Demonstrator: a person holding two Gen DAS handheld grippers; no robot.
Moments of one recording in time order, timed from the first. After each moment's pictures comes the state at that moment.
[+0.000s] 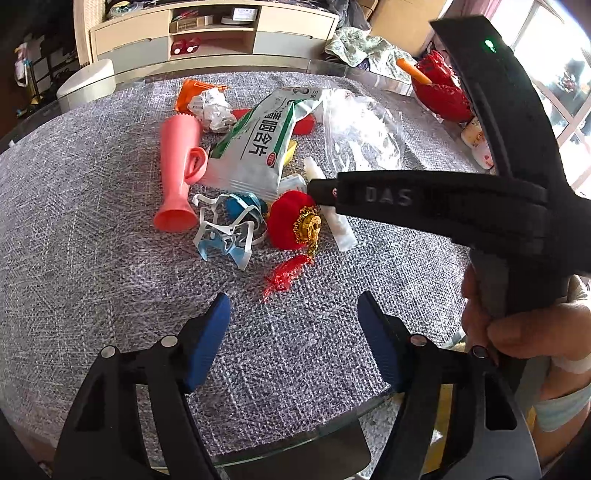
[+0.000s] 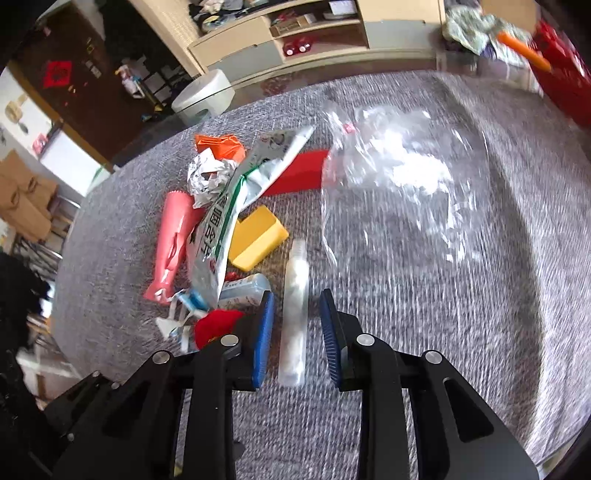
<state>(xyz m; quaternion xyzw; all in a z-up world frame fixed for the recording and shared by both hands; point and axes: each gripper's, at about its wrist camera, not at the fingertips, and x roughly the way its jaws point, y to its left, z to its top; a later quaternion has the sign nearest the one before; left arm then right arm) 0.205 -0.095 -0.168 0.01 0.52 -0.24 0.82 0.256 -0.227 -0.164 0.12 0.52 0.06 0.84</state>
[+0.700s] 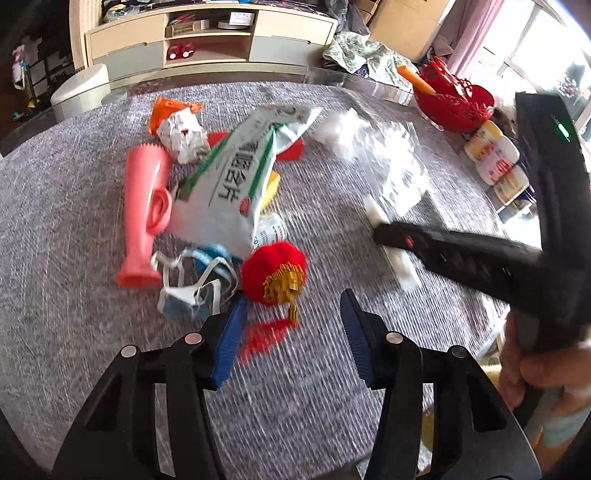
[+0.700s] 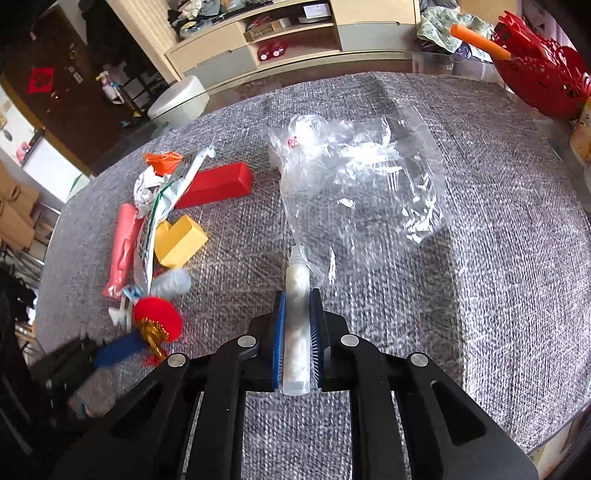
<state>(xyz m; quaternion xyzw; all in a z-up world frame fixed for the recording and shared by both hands) 0.242 -0.126 -0.172 0.01 0.51 -0.24 0.83 0.236 -0.285 -0.165 0.14 0.53 0.04 0.84</state>
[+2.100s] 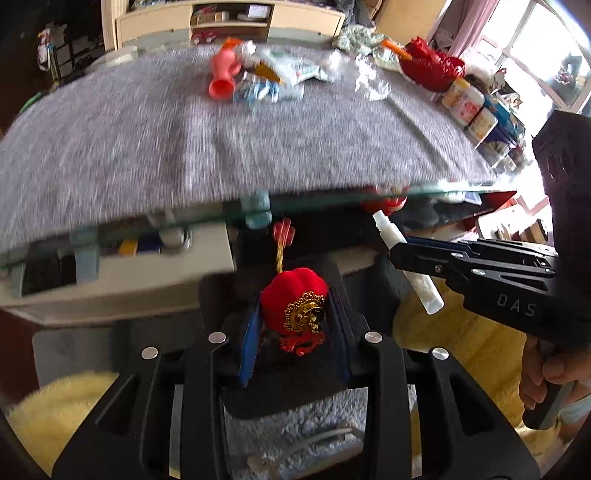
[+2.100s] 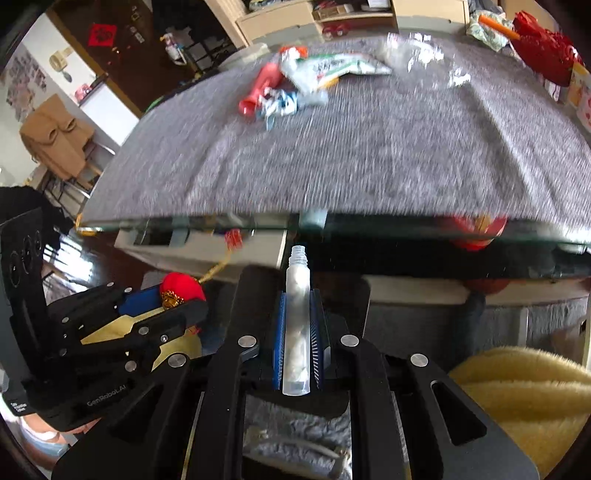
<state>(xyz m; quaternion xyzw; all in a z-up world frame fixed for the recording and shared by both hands) 0.041 -0.038 -0.178 0.01 0.53 -0.22 0.82 0.047 -0.207 -0.171 0.11 0.55 0.14 0.82</state>
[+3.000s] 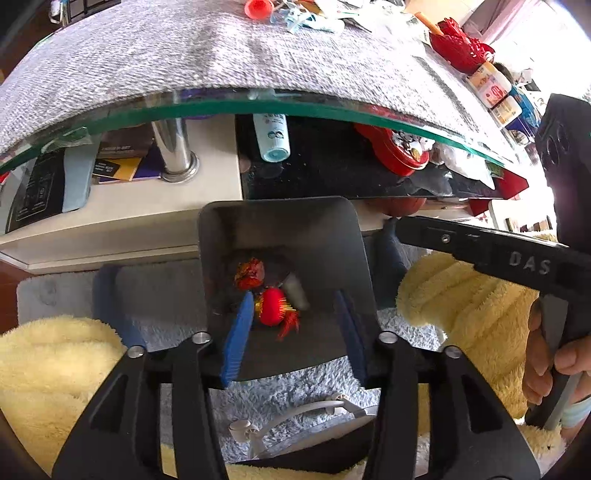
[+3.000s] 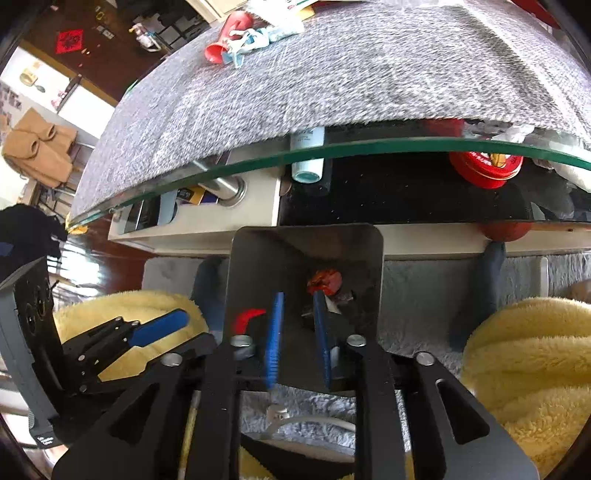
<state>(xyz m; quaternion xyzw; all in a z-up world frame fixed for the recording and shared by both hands) 0.030 -0.017 -0.221 -0.02 0.59 -0.19 0.79 0.047 -0.209 -0.206 0.16 0.59 0.11 0.78</state>
